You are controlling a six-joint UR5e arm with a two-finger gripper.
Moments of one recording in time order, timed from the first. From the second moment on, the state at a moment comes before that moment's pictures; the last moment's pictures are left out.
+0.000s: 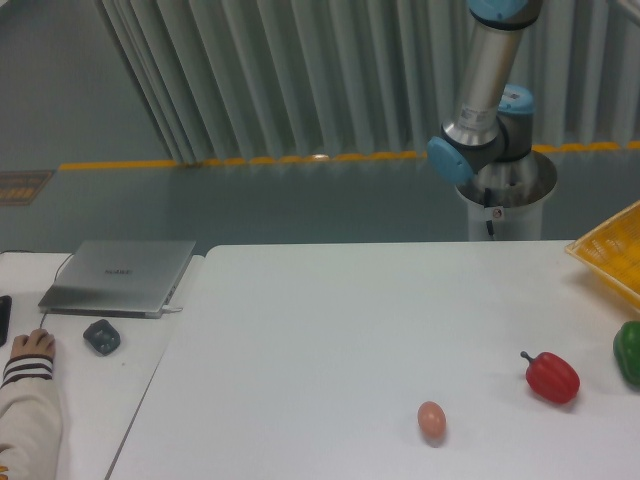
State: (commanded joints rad) arm 2.98 -1.86 -1.71 -1.25 1.56 1.57
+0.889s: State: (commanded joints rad) arm 2.82 -1.64 -1.69 -1.45 1.56 1.53
